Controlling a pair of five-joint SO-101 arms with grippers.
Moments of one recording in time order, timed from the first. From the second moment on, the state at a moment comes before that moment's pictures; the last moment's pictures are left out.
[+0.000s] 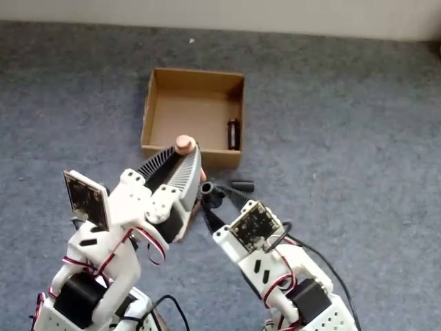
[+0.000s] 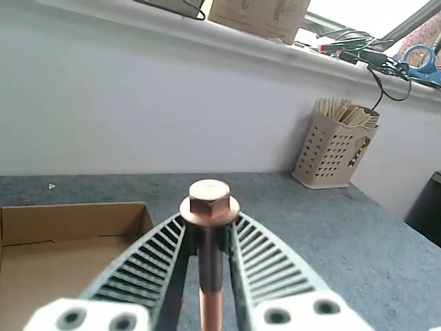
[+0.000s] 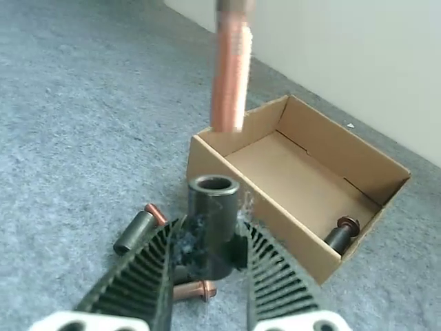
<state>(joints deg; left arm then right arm) 27.0 -91.6 64.4 37.5 20.6 -42.5 -103.6 88.7 36.8 15.1</state>
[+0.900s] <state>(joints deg) 29.2 -91.6 67.0 37.8 17.9 -41.8 -103.6 88.3 36.8 15.1</state>
